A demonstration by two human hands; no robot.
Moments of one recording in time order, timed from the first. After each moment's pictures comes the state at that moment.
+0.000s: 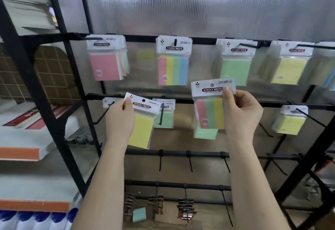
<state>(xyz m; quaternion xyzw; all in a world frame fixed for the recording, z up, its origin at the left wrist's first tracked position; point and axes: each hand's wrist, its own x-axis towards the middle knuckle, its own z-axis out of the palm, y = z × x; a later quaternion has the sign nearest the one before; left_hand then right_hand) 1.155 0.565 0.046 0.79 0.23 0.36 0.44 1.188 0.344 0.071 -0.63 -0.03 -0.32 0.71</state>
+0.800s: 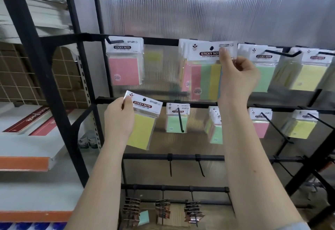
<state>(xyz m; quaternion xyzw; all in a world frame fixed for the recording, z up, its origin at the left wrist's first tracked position) 1.155 0.635 0.055 0.79 0.17 0.36 0.47 1.209 0.444 0.144 -0.56 -0.03 -0.33 0.76</state>
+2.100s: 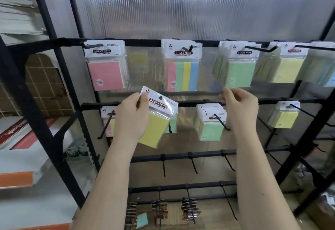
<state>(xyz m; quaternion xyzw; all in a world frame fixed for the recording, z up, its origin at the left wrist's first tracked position) 1.163 0.588 0.075 0.82 0.03 0.34 0.47 1.221 0.368 0.079 -0.76 0.02 -0.31 0.58</state>
